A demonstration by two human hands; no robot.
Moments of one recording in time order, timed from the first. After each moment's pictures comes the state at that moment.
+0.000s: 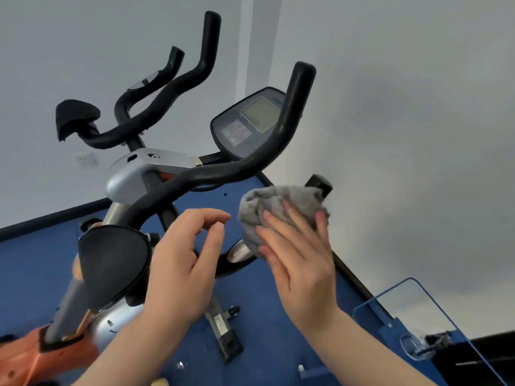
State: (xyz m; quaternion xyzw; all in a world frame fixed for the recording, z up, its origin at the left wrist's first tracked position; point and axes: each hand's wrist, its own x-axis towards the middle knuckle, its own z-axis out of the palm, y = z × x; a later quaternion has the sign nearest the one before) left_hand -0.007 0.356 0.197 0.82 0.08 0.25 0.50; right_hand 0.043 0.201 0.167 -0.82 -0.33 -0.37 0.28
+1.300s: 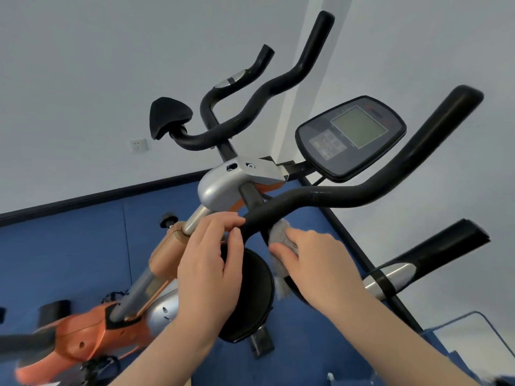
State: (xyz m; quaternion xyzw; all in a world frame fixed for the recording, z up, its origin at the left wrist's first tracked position) left_hand -0.006 0.474 0.176 0.84 0.16 0.28 0.42; right_hand 0.059 0.342 0.209 -0.96 -0.22 0.05 0.16
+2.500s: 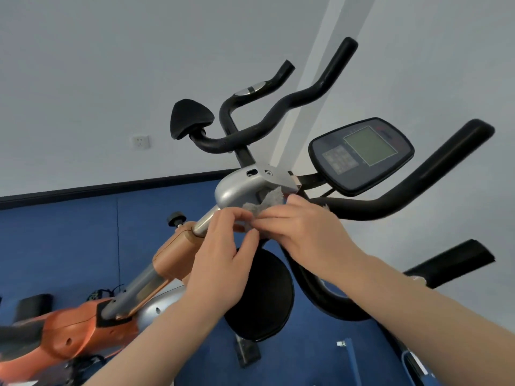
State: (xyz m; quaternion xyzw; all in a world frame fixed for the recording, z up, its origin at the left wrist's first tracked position) left_hand -0.003 0.498 0.180 0.79 0.17 0.16 0.57; right_hand 0.097 0.372 0.216 -0.82 -0.55 -0.10 0.10
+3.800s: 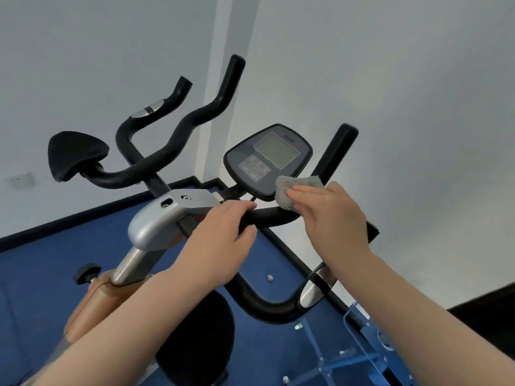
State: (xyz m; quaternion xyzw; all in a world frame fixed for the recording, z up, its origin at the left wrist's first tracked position) left_hand 0.079 0.467 0.224 0.89 -0.10 0.09 0.44; right_hand 0.110 0.284 0.255 -0.93 -0.18 -0.30 0.07
